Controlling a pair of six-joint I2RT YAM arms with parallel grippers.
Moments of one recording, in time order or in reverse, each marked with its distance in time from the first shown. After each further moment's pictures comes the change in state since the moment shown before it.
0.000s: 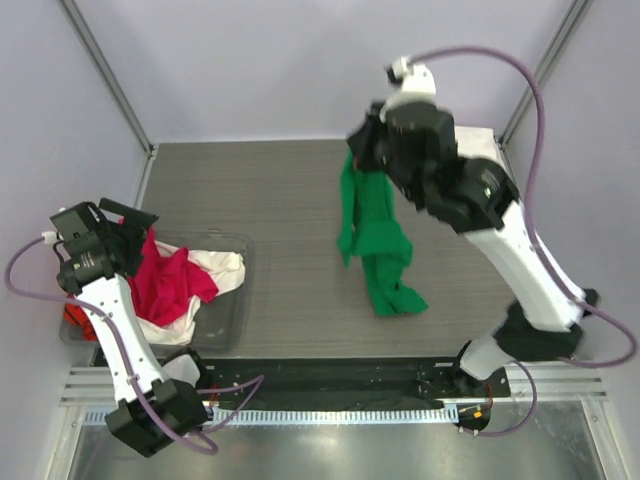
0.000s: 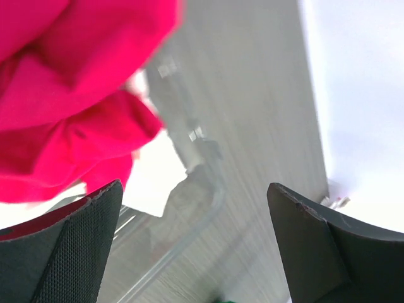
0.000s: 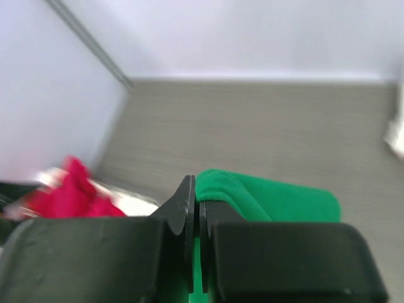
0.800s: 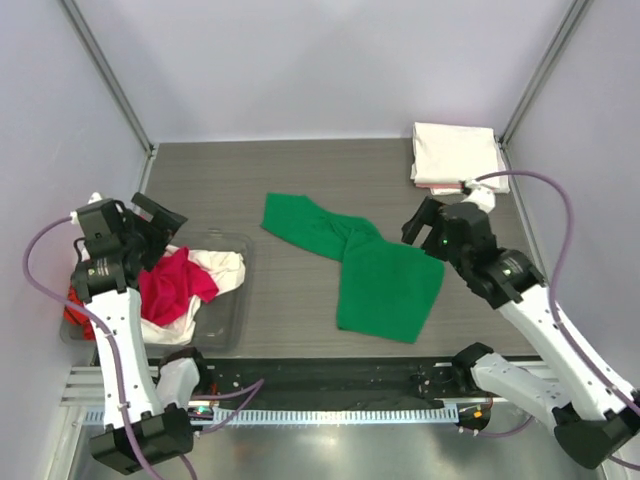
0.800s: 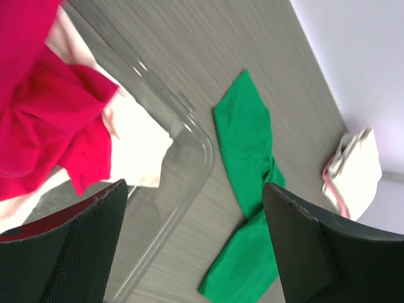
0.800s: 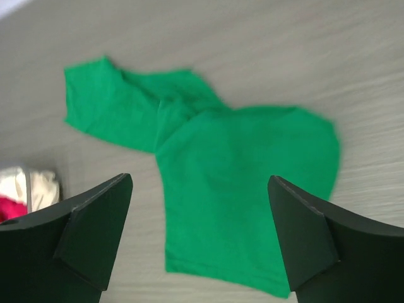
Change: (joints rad) left arm -0.216 -0.094 0.046 -0.034 -0.018 0.090; right arm -0.443 -0.564 -0.975 0.146 -0.236 0.220
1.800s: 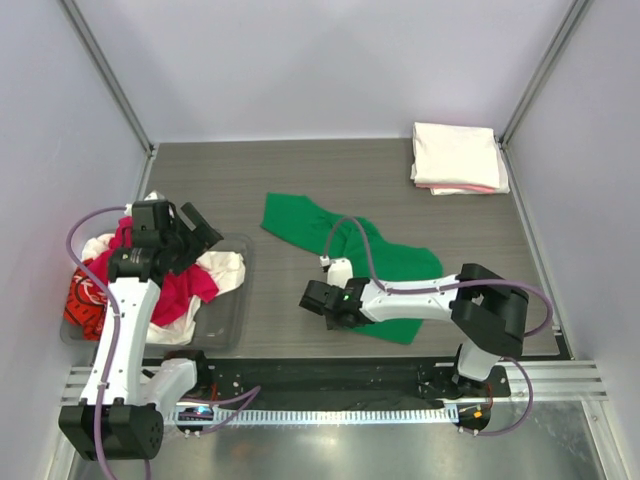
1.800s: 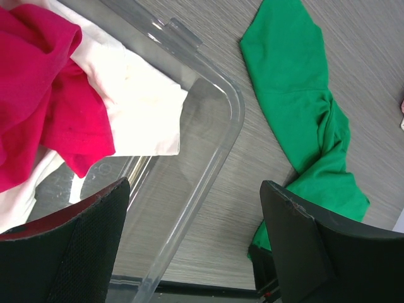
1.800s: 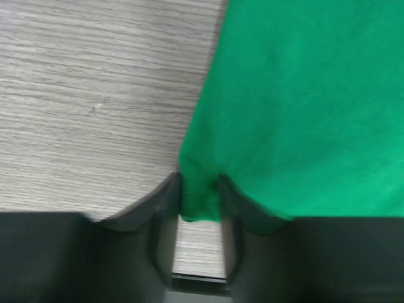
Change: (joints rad) left arm -0.330 0.062 -0.137 0.049 -0.147 0.037; right arm 0.682 0.808 -0.063 0.138 0.032 0.297
